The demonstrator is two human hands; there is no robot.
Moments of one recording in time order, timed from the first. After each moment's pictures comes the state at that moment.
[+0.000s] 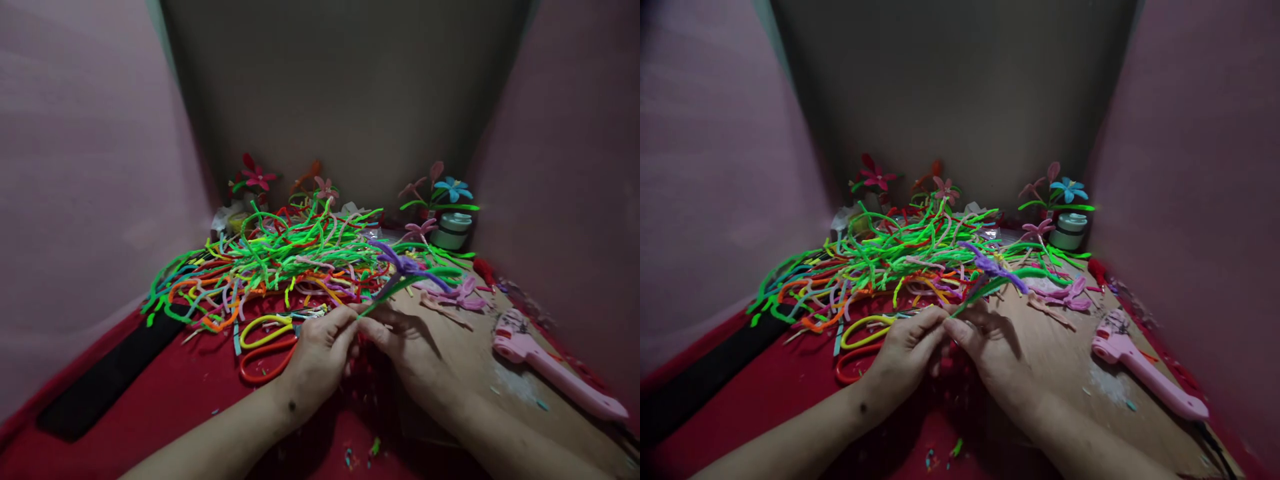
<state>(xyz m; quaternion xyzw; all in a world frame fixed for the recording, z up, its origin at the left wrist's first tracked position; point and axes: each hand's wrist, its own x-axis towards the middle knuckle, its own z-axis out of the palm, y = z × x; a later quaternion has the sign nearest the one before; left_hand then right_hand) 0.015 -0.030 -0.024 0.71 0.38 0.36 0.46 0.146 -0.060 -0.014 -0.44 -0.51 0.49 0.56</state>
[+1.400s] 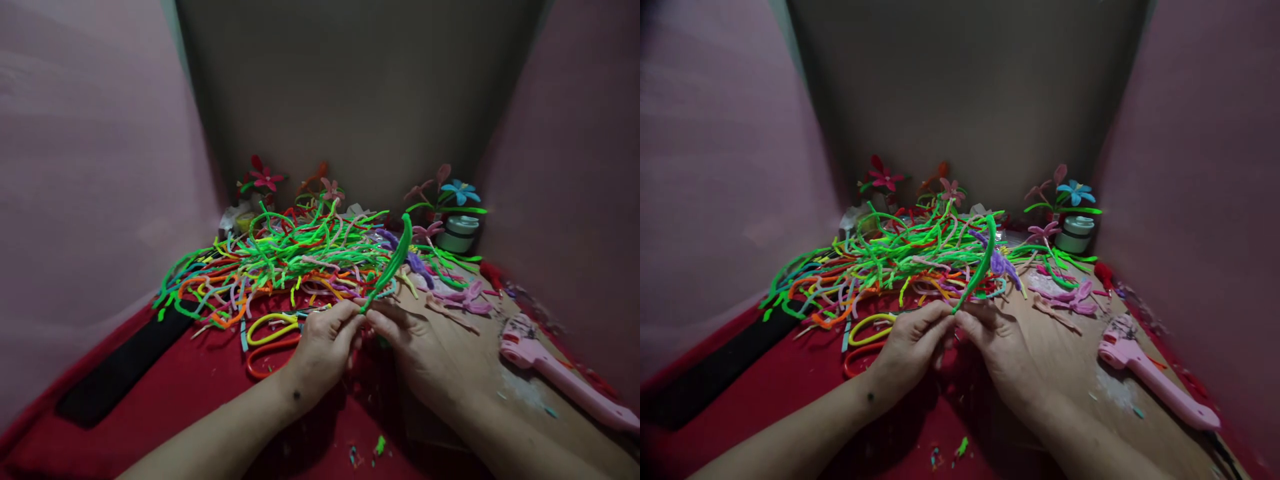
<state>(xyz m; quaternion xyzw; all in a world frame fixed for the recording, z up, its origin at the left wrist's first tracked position) 0.014 -0.029 -0.017 0.72 0.37 0.39 0.45 0.148 -0.055 -0.017 -0.43 -0.51 0.48 0.57</state>
